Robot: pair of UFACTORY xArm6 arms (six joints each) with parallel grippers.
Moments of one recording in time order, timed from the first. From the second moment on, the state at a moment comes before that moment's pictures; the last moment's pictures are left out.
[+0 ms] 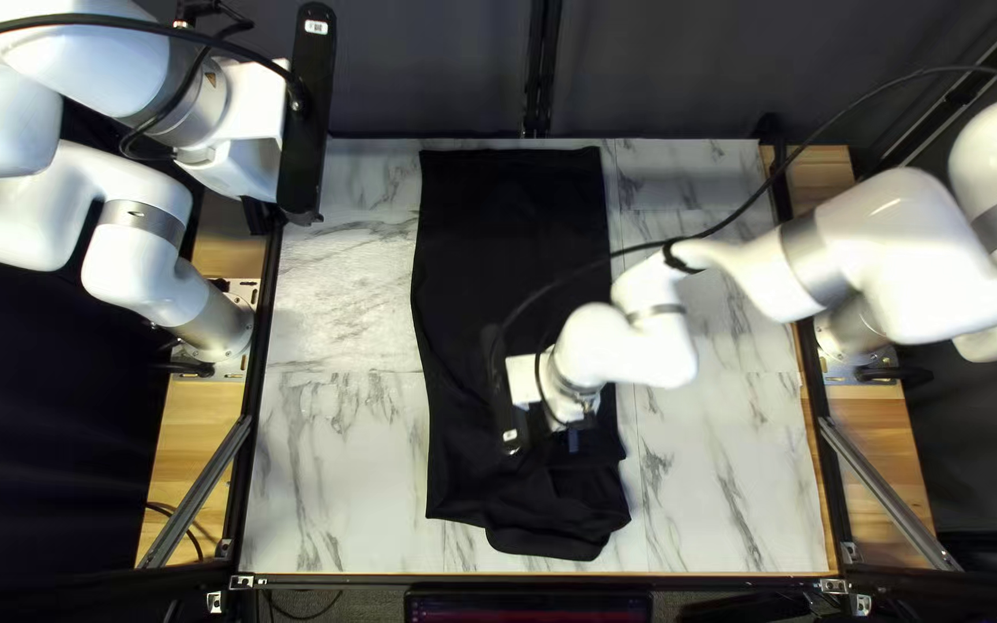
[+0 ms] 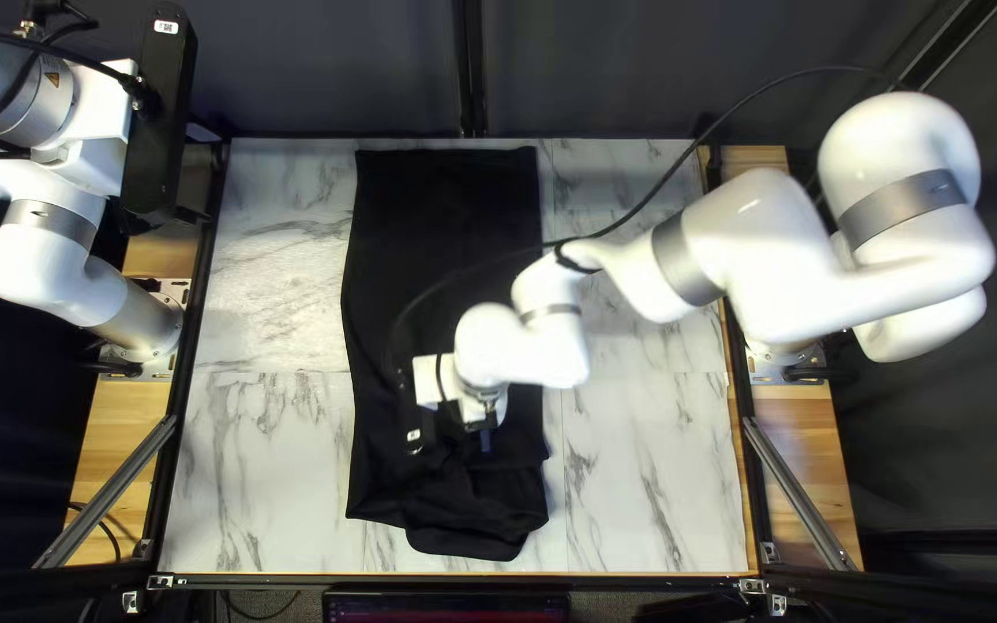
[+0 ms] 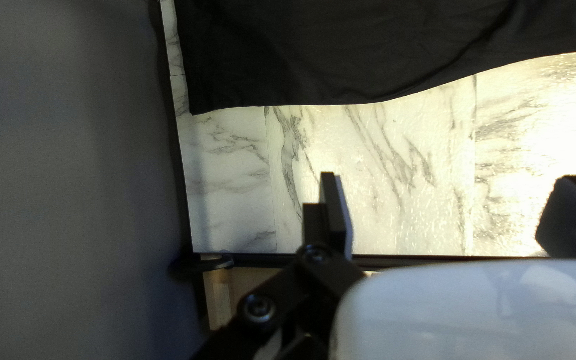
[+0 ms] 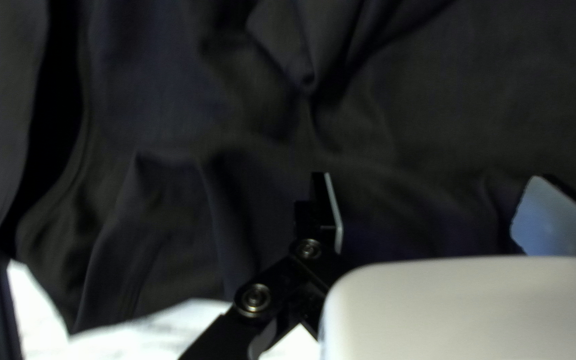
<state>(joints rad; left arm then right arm) -0.08 -0.92 -0.90 0.22 1.51 0.03 0.34 0.44 -1.13 -0.07 0.58 0.18</state>
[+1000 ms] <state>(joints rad) -0.08 -0.92 -0.90 0.22 1.51 0.03 0.37 0.20 -0.97 -0.22 0.69 0.38</state>
